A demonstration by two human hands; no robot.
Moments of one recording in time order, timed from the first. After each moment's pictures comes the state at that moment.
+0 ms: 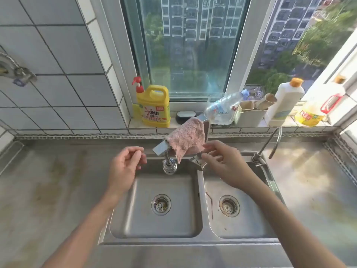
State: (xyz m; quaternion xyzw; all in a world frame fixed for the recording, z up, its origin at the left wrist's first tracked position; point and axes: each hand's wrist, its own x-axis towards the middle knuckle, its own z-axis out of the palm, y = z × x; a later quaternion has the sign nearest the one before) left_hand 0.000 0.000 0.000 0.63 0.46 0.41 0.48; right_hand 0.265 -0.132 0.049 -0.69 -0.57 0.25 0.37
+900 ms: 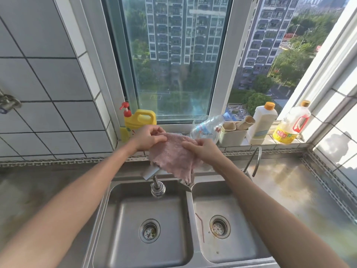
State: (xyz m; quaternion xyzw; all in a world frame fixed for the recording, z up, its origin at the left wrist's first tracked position) left_hand 0.119 0.121 0.072 0.82 0.36 0.16 0.42; right_hand 0.297 -0.044 0.068 -0.74 -0.41 0.34 0.40
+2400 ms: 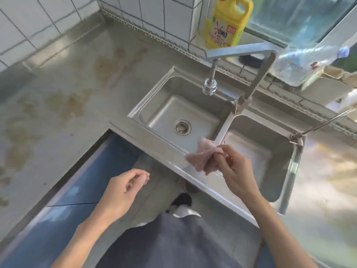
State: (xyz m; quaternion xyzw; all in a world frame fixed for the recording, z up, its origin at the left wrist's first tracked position) left_hand -0.073 -0.380 -0.081 0.52 0.68 0.26 0.45; right_hand 0.237 -0.302 -0.046 -0.60 -0.63 0.40 0.30
